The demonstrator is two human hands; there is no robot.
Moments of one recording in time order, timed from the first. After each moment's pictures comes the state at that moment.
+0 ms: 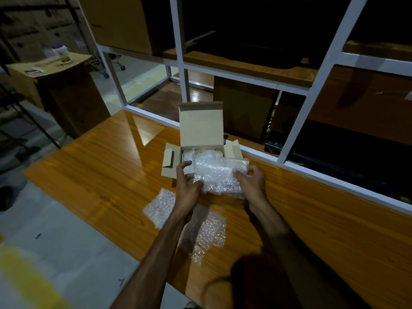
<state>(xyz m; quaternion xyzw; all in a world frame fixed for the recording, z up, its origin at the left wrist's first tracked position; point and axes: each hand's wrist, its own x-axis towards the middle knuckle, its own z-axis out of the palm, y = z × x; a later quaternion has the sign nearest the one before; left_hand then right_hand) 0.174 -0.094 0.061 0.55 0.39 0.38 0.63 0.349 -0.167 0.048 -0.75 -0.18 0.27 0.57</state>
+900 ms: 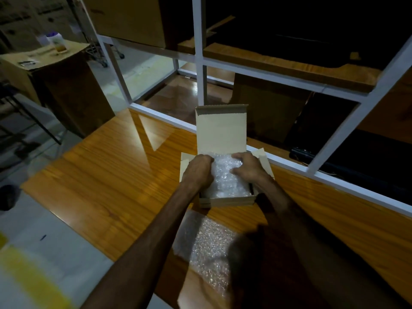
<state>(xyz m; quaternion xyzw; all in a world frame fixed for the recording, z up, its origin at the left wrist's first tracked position) 0.209 0.052 0.077 0.88 0.41 0.07 0.23 0.369 -0.026 0.065 -0.81 -0.40 0.30 0.30</state>
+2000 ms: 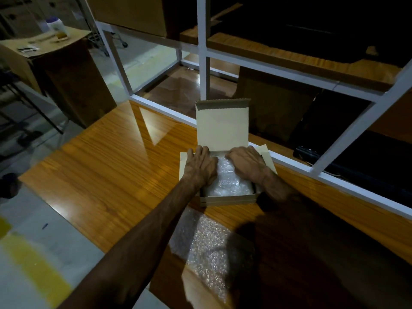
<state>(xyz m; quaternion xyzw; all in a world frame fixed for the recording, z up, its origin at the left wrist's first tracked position) 0.229 0.082 0.034 0.93 0.34 -0.09 -0.07 0.386 0.000 0.053 -0.75 -0.66 0.03 -0.02</state>
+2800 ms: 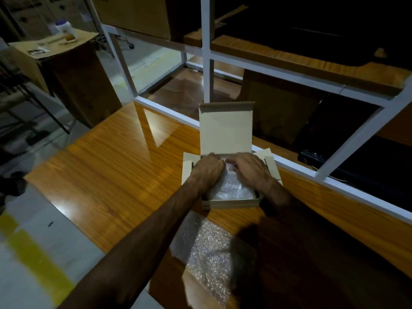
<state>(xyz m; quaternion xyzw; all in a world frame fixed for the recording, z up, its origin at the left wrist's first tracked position) 0.240 0.081 0.035 0.96 0.29 -0.02 0.01 0.384 -0.010 0.044 -0.75 -0.64 0.08 0.13</state>
